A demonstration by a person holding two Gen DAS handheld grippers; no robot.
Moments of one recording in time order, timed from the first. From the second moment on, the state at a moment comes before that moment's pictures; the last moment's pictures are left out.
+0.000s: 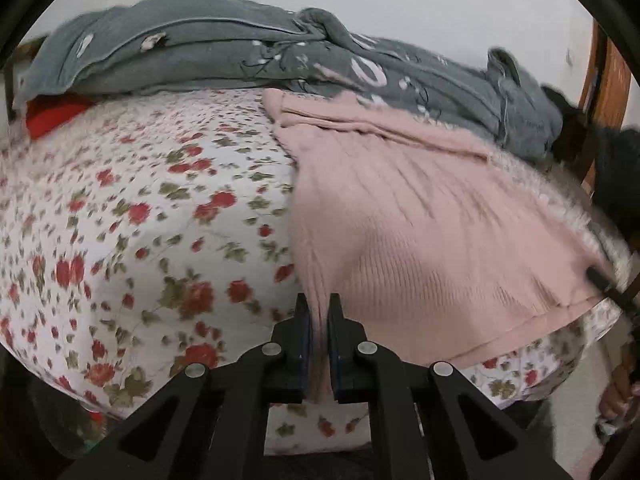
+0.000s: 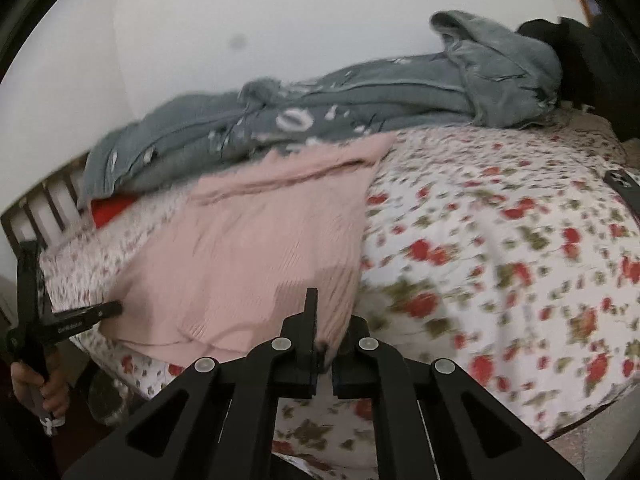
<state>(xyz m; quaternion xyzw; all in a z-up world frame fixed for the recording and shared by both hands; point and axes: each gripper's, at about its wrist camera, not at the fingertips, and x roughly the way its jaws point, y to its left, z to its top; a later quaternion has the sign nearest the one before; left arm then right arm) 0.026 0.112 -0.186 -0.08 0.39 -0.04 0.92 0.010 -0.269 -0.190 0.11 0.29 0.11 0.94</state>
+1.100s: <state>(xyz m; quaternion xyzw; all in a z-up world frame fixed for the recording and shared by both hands) 0.020 0.115 -0.188 -0.10 0.44 -0.04 0.89 0.011 -0.264 -0.203 0.07 0.34 0.07 0.93</state>
